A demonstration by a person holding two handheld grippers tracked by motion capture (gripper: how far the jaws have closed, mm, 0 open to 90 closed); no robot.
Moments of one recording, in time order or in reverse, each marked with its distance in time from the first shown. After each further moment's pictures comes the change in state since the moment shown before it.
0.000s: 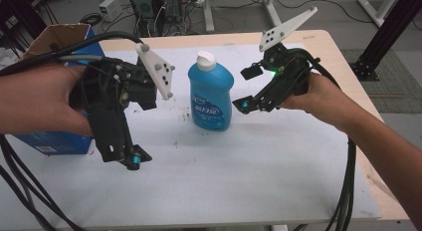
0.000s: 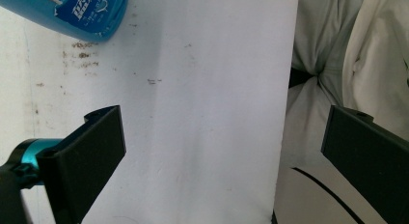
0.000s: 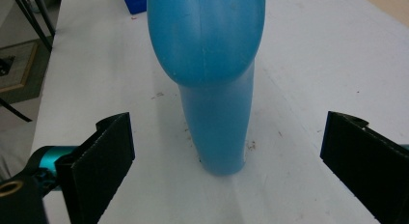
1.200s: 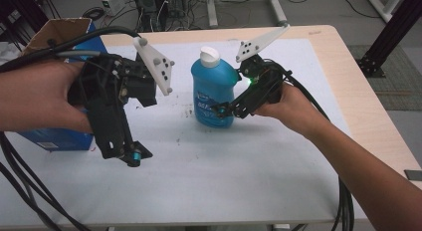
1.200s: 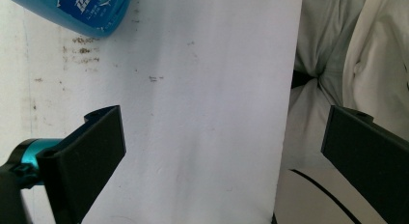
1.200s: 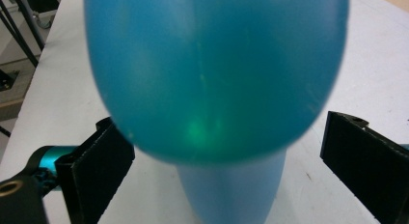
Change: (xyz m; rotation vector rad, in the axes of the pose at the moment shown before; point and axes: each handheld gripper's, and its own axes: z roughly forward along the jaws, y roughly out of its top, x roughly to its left) left arm 0.005 -0.005 0.002 -0.008 -0.007 -0.019; right arm 0.000 -0.004 0.055 -0.075 0.023 0.001
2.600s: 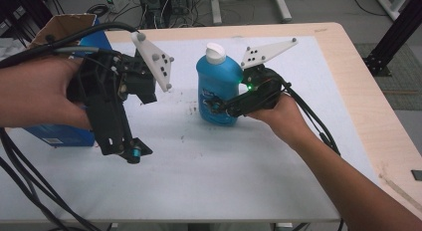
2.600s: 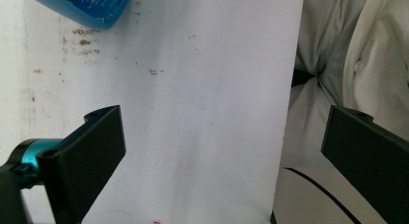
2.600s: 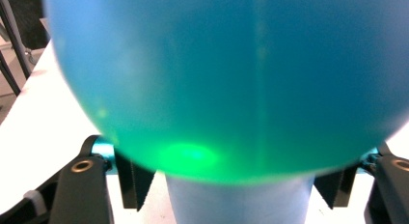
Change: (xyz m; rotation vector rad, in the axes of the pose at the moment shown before) left arm 0.000 -0.008 -0.001 -0.002 0.001 -0.013; right arm 0.005 -0.018 0.018 -0.161 -0.044 -0.014
